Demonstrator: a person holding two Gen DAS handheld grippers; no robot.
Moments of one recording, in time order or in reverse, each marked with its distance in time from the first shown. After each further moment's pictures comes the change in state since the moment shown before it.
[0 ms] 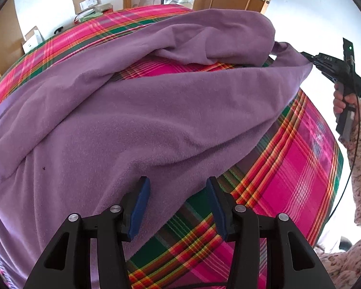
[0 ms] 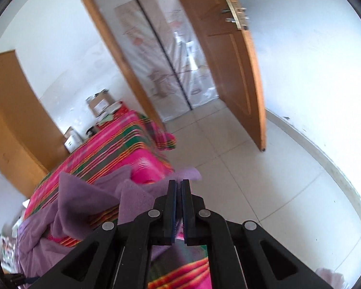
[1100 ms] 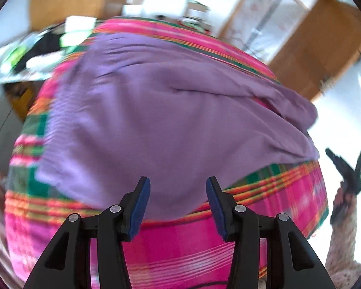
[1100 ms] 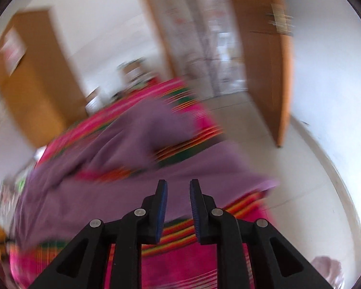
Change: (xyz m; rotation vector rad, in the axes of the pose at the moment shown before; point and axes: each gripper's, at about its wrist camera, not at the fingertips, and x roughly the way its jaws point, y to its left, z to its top) left arm -0.124 0.146 -0.167 -0.594 -0.218 0.063; right arm -0.054 0.108 -0.089 -0.290 0.126 0.118
